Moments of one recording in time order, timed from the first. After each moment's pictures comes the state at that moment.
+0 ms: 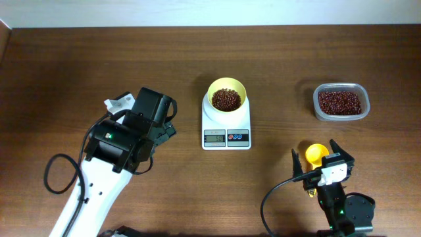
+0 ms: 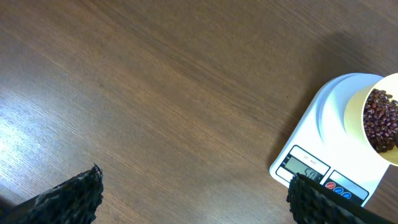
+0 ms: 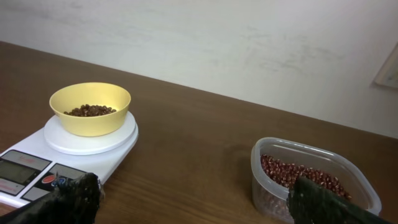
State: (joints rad) left arm -0.39 1.25 1.31 -1.28 -0.36 -0.91; right arm 0.05 0.01 0.06 -0.12 -0.16 -0.16
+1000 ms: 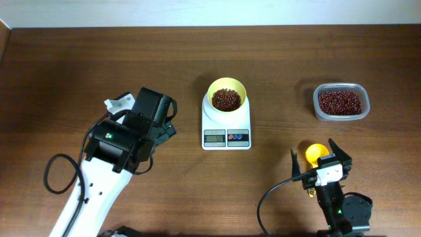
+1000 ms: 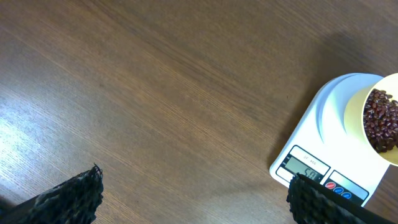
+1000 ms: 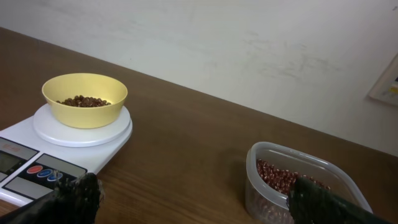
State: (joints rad) left arm -0.39 1.25 1.31 -1.28 -0.36 -0.91; right arm 0.05 0.01 0.01 -0.06 -0.16 -0.24
